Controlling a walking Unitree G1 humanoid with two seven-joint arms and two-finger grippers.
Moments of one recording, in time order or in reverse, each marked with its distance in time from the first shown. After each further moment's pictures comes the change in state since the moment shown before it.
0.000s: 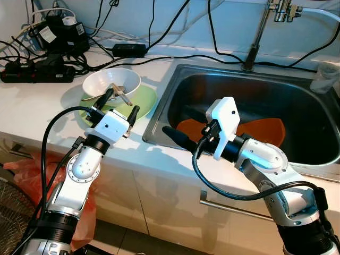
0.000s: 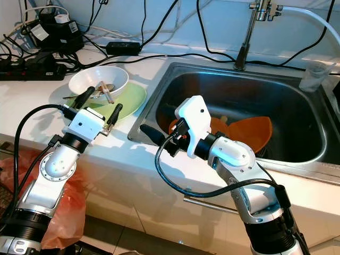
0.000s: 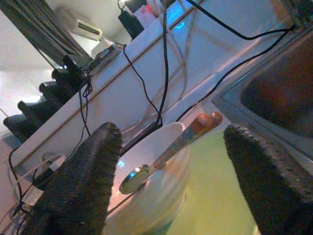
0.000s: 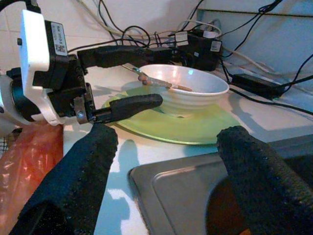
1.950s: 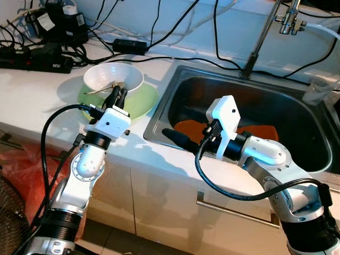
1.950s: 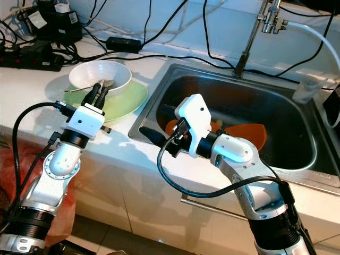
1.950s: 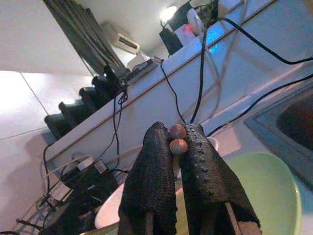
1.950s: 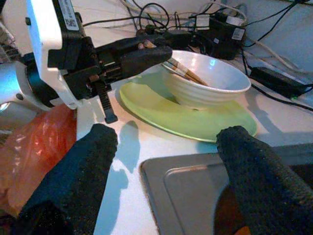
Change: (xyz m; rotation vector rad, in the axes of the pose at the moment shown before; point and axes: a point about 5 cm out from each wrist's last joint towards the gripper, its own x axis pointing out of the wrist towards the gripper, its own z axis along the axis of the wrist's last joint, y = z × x) left arm 0.006 0.001 0.013 0.049 -0.067 0.126; right arm -0.001 -0.004 0.003 -0.013 0.023 0.072
